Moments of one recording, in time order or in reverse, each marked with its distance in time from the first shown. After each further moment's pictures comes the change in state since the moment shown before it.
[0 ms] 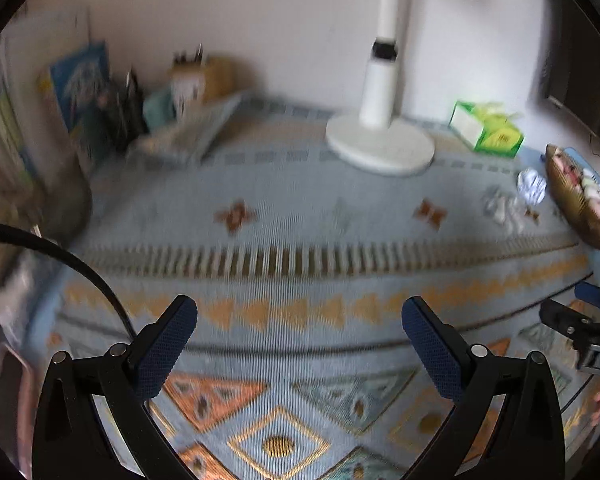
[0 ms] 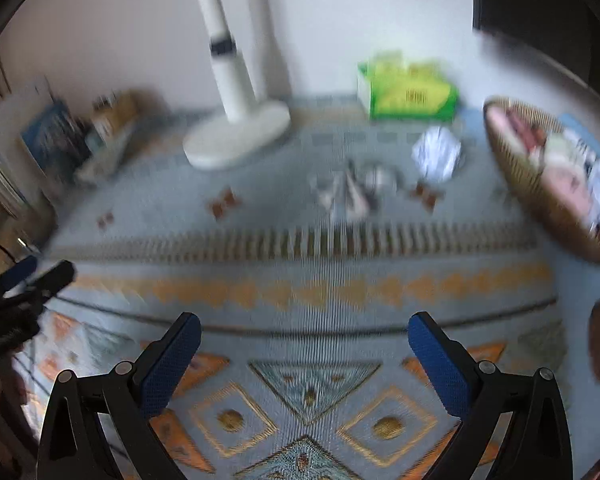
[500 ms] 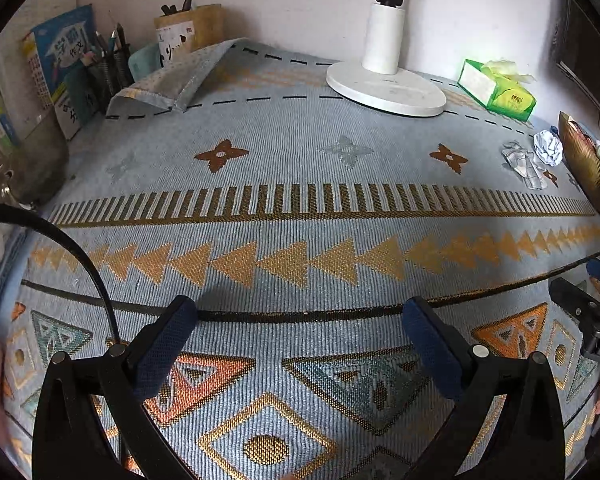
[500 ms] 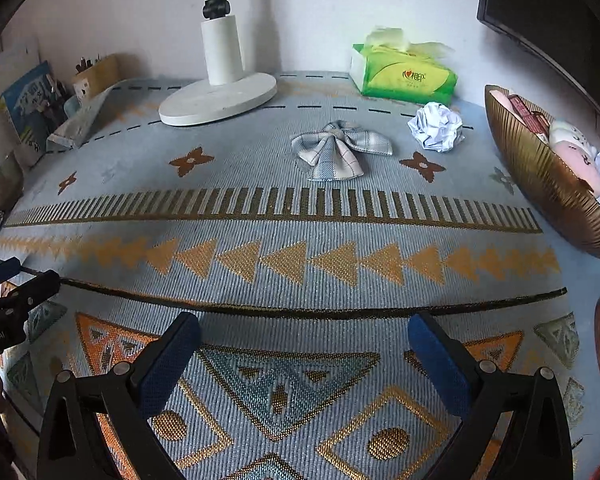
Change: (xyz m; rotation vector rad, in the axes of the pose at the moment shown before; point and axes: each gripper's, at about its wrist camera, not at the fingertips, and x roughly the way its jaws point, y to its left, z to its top) left arm 0.035 -0.006 -0.027 0.009 0.078 0.006; right arm 0.026 -0.010 -0.013 -0.060 -0.024 -0.072
